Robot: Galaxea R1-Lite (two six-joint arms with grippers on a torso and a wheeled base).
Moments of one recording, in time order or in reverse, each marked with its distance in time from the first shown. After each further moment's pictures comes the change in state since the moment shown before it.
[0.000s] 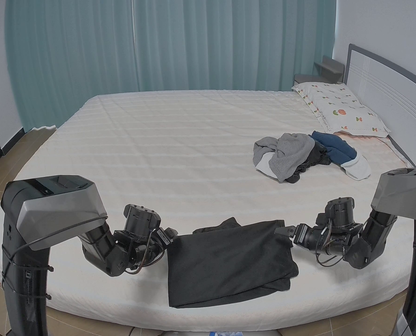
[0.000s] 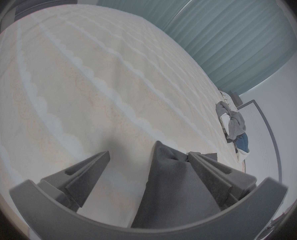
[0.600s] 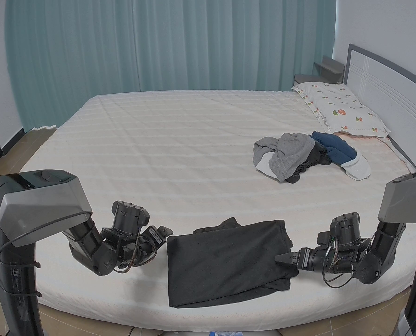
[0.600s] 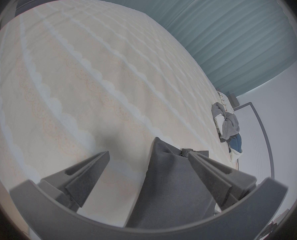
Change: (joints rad) left arm 0.030 -0.086 0.080 0.001 -0.073 -0.016; right arm 0.043 -0.071 0.212 -0.021 0.060 -0.122
